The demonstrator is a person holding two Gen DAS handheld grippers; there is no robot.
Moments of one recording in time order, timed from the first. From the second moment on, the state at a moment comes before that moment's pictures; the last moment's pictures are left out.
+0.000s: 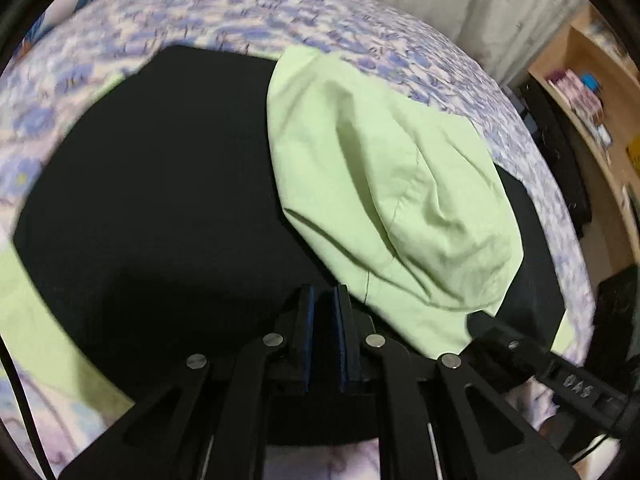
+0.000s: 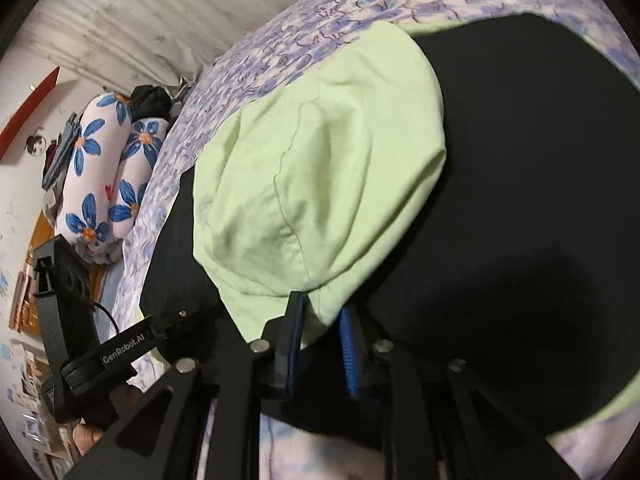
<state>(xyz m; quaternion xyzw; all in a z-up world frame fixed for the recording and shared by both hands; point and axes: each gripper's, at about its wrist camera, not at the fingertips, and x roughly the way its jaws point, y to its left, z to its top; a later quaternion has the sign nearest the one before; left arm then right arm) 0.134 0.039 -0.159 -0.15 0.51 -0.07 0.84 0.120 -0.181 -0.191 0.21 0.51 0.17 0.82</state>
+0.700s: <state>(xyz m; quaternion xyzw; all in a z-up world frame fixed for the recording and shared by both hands) 0.193 -0.006 -0.118 -0.09 0.44 -0.07 0.89 0.182 -0.166 -0.160 0.12 0.45 0.10 0.88</state>
